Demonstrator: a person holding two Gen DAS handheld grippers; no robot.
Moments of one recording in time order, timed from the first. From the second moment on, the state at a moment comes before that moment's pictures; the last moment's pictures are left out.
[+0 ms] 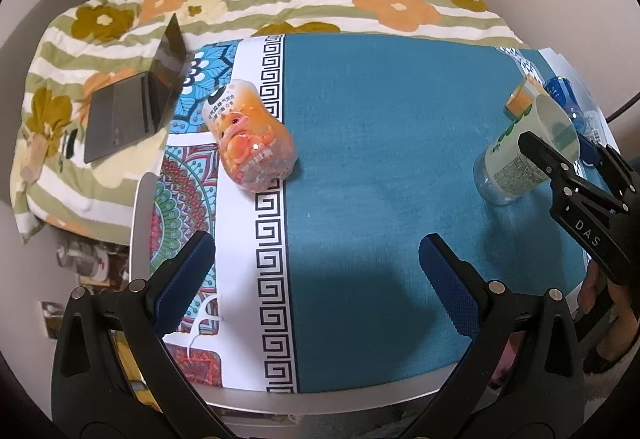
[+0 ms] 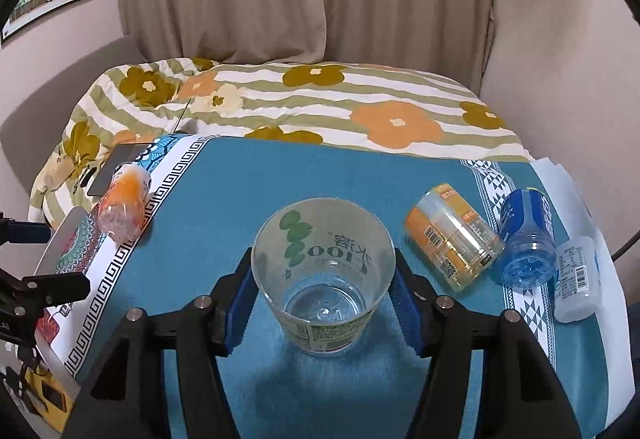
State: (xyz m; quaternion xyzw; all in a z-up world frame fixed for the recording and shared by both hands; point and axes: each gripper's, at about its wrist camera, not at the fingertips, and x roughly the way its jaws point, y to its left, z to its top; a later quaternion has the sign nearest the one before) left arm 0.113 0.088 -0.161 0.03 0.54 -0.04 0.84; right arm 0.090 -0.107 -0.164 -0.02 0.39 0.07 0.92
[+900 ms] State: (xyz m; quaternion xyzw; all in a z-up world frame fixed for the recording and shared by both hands) left arm 0.039 0.047 -0.055 -0.01 0.45 0.00 0.89; right arm 0.029 -0.159 -0.067 0.00 0.38 0.10 0.92
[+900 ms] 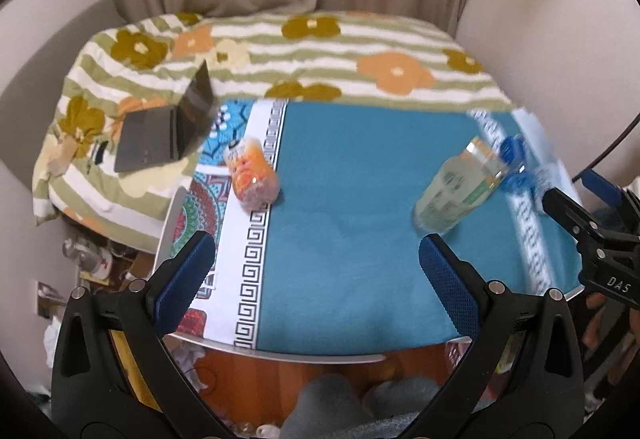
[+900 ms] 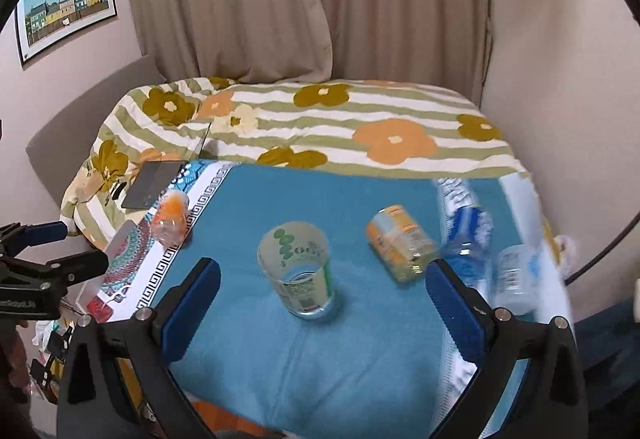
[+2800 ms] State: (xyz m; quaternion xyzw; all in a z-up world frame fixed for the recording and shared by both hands) left arm 0.005 -0.011 -0.011 0.01 0.35 -0.01 0.94; right arm -0.010 -0.215 -0.023 0.01 0.39 0.00 0.92
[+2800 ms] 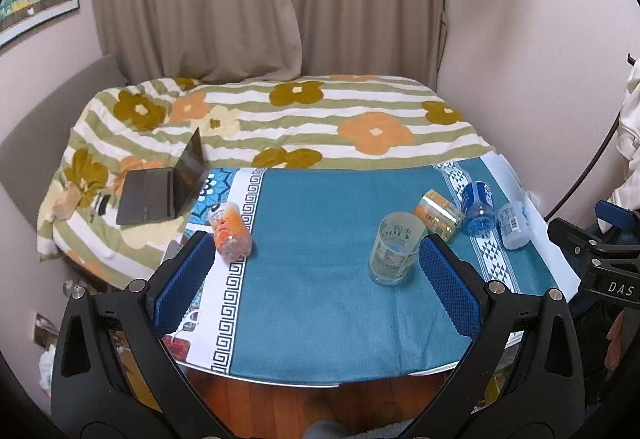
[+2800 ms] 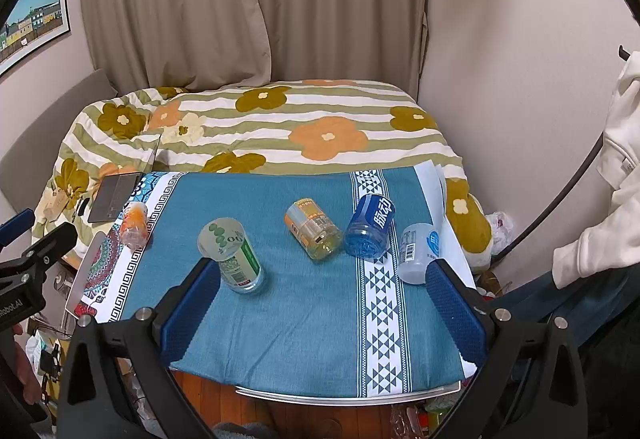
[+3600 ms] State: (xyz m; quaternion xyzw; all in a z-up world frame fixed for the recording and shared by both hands) left arm 0.001 -0.007 -0.014 0.01 0.35 -0.01 0.94; right arm -0.012 -0.210 -0.022 0.01 0.39 0.00 0.92
